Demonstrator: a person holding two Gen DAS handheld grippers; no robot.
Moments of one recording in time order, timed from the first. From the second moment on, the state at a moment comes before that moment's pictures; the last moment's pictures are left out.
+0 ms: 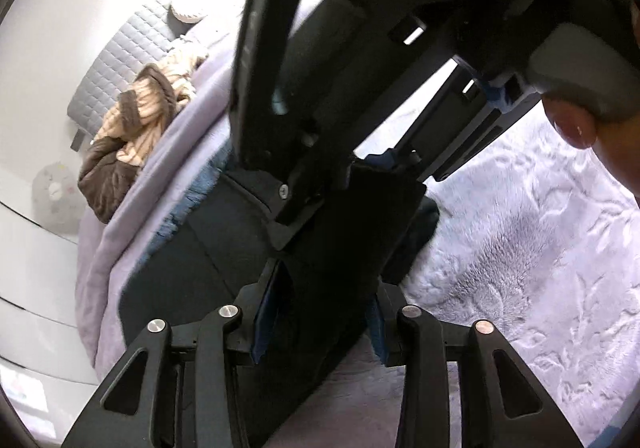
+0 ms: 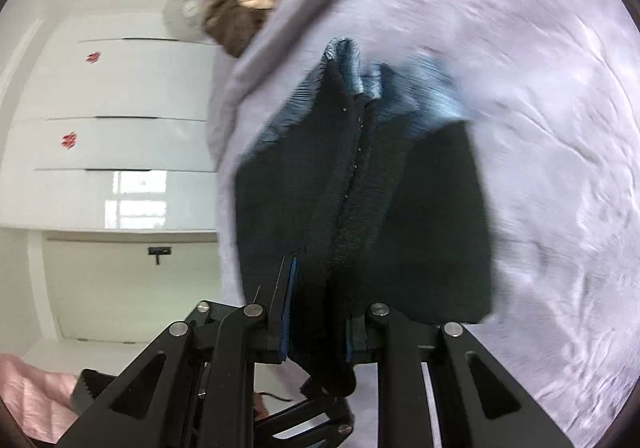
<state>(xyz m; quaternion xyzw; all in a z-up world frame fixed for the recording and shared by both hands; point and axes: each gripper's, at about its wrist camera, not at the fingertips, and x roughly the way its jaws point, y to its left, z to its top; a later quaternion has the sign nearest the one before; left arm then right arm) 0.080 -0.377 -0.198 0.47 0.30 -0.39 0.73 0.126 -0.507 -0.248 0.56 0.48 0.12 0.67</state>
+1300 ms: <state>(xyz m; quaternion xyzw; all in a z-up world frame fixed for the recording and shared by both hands) 0.270 -0.218 -0.167 0.16 0.55 -0.21 0.79 0.141 -0.444 -0.217 0.31 0.63 -0.06 0.71</state>
